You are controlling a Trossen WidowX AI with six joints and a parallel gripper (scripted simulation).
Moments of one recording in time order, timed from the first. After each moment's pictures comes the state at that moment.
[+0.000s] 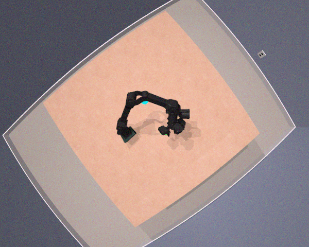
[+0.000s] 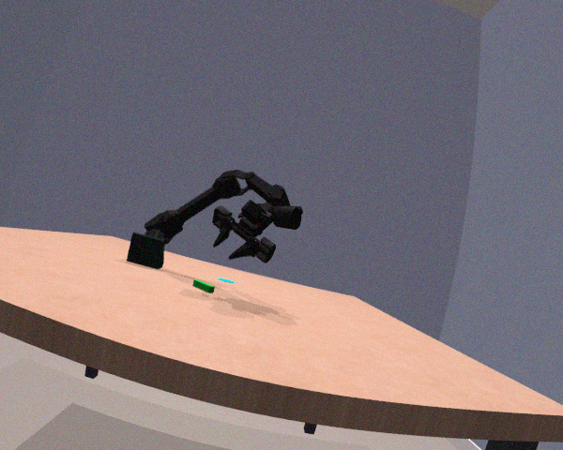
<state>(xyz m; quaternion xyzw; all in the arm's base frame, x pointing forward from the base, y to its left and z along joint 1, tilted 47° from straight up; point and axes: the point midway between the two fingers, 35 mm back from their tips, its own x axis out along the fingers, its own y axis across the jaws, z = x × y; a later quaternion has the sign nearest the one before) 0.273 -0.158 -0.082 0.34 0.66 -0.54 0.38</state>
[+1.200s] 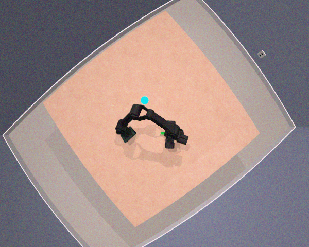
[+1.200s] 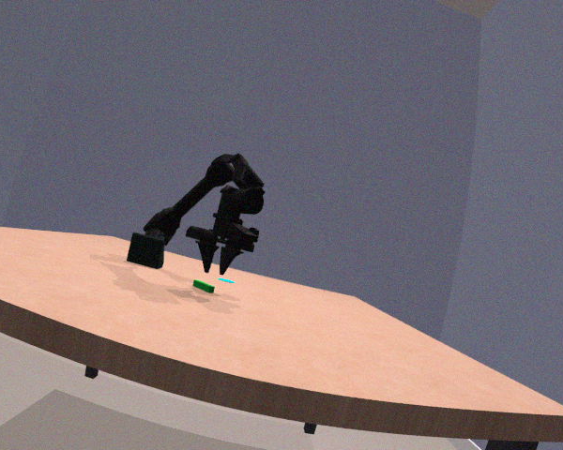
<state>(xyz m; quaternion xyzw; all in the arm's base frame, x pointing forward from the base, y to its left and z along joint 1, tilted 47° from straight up) 0.247 -0.136 -0.121 0.45 0.73 0.04 0.51</state>
